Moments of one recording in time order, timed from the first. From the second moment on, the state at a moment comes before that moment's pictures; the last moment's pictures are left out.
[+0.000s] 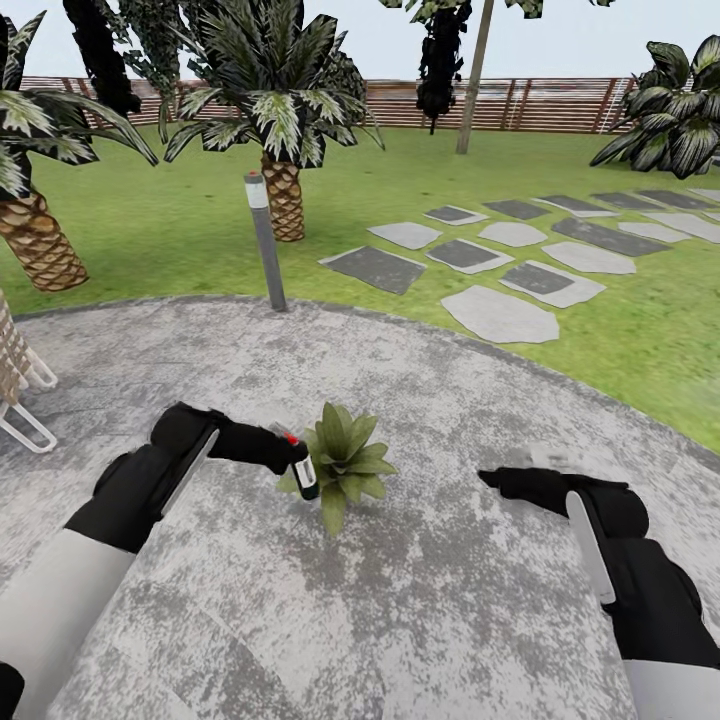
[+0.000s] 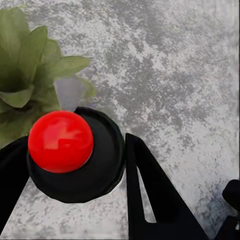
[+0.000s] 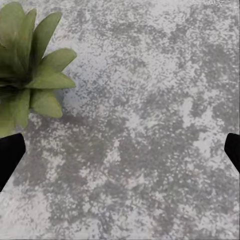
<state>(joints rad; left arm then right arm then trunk) -0.88 0.23 -0.38 -1.28 0.00 0.98 -0.86 -0.52 -0.14 -0.10 -1.50 -0.10 0.99 0.21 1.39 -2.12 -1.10</state>
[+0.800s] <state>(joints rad) -0.89 0.28 -0.79 -1.28 -0.01 0.69 -1.24 -0.70 -0.16 0.24 -1.50 0.13 0.71 1.29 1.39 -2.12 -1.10</state>
